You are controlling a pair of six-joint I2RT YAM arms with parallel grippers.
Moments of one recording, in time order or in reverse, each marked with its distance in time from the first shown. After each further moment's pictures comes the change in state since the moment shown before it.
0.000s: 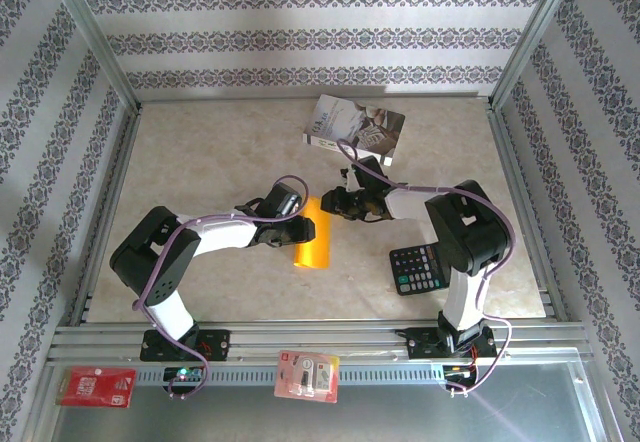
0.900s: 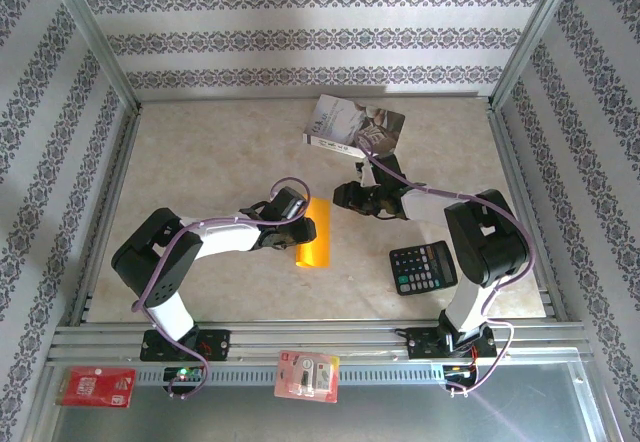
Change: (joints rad) left arm -0.048 0.002 0.000 0.001 -0.120 -0.109; right arm -0.077 -0.111 -0.065 -0.010 0.004 -0.058
